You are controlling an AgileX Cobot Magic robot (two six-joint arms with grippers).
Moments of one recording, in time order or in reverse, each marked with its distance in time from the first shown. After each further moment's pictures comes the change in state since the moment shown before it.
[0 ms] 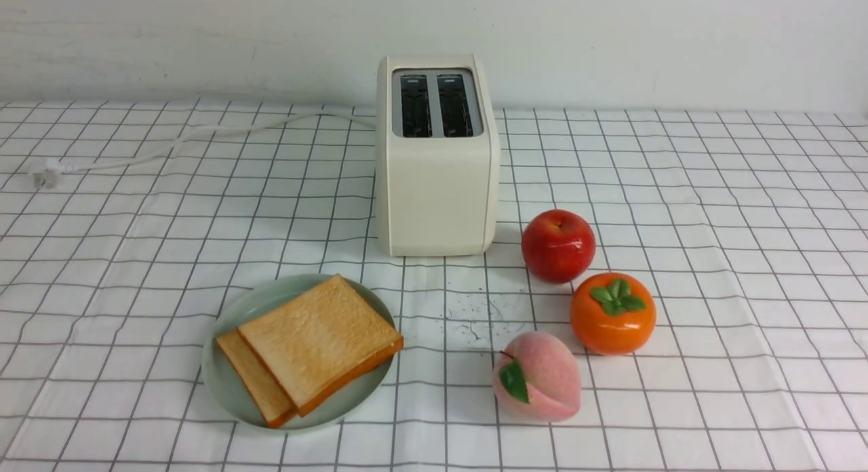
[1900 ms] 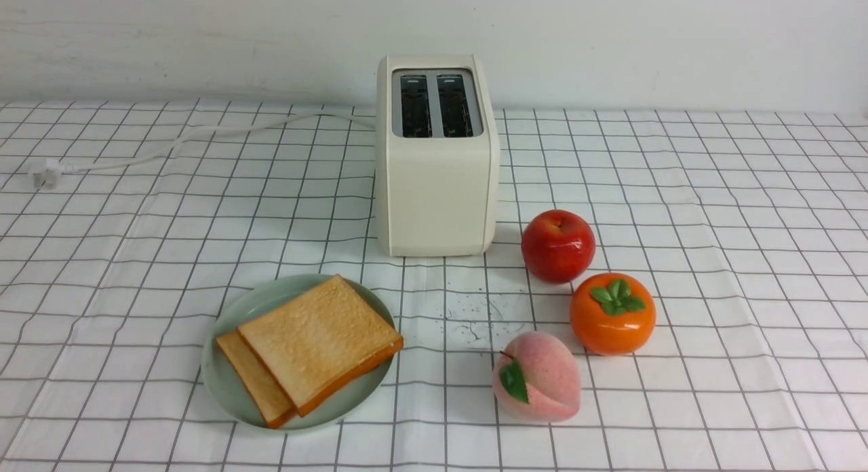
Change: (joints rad) right arm 0.000 0.000 0.000 0.000 0.001 0.000; left arm 0.140 -0.008 0.019 0.037 0.144 -0.074
